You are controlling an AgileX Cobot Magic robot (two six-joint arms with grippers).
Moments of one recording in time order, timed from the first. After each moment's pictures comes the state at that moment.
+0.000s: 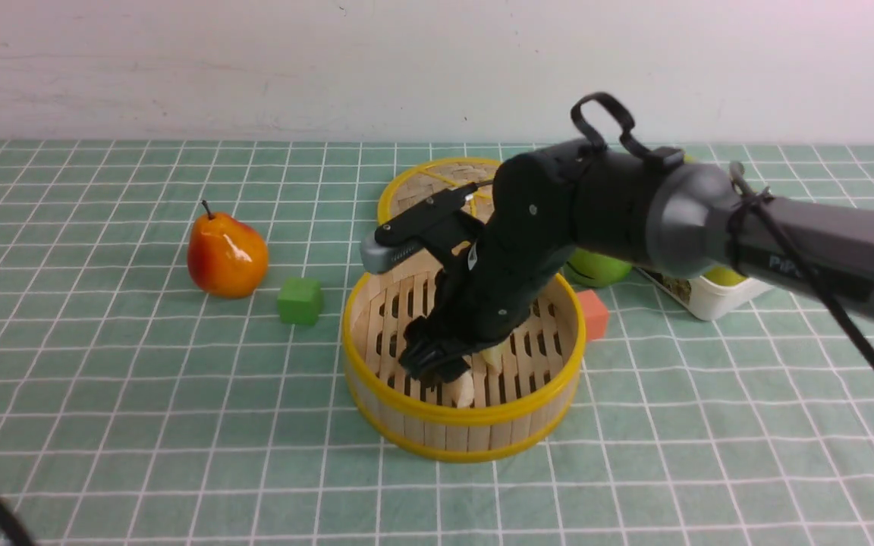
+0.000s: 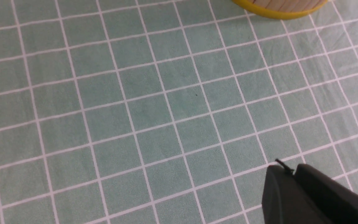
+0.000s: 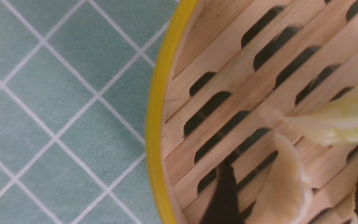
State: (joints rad) right arm 0.61 2.07 -1.73 0.18 0.84 -0.21; left arm -0.54 0.50 -0.69 0.07 1.02 -0.36
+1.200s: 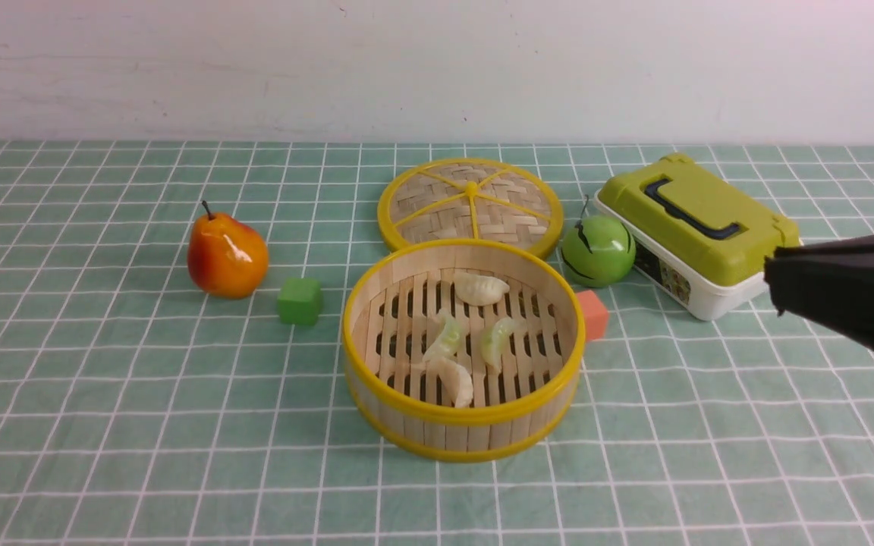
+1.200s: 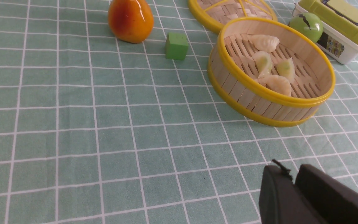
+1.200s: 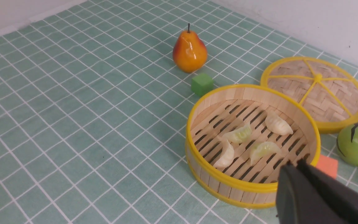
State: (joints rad) right arm 0.61 0.80 -0.94 0.23 0.60 -0.20; left arm -0.54 0.20 -0.54 0.21 0.84 -0.50
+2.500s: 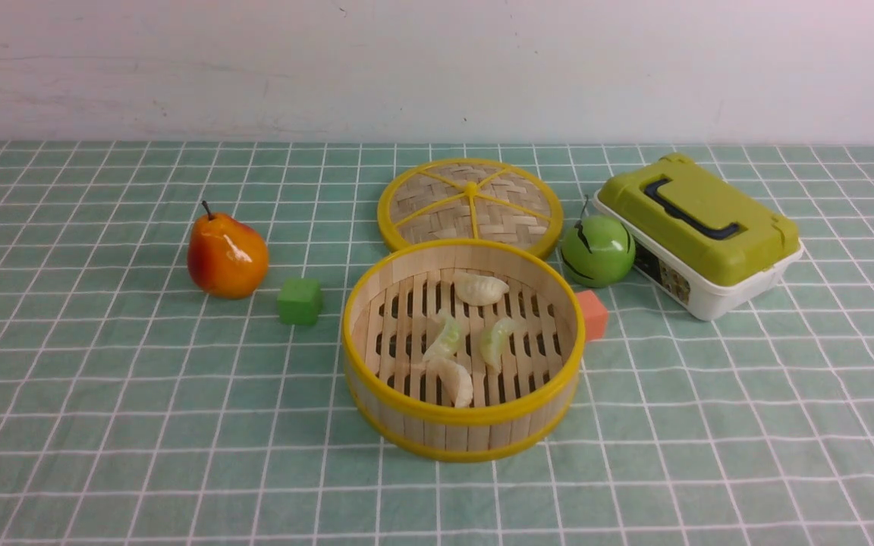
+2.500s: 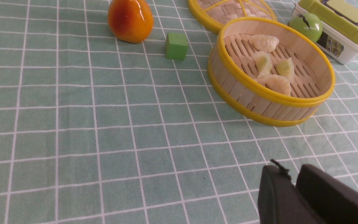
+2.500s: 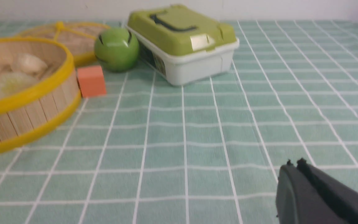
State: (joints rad) right arm -0.01 -0.01 0.02 -0.01 0.31 0.07; left arm -0.54 0.20 -0.54 0.21 0.84 -0.50
